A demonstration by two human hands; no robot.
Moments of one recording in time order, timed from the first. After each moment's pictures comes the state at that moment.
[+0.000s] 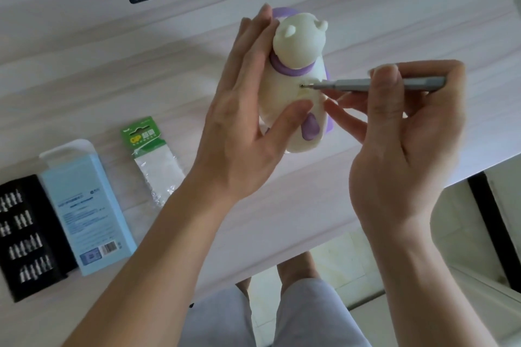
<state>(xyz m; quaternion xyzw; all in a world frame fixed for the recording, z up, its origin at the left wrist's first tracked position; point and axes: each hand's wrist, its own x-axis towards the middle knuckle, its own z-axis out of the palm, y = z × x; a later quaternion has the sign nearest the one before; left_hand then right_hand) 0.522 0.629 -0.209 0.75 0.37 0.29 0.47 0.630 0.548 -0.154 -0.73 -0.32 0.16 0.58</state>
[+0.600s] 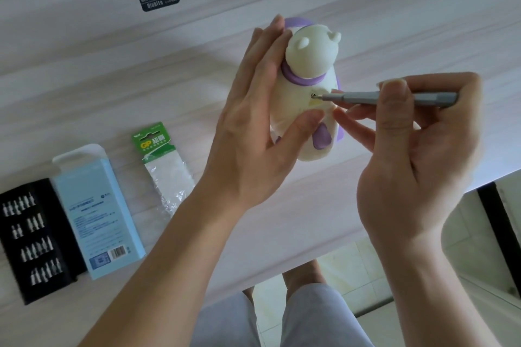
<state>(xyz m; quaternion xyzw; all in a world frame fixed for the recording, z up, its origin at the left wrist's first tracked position) 0.521 0.631 -0.209 0.74 0.36 0.30 0.48 0.627 0.548 -0.156 -0.73 -0.36 0.13 0.57</state>
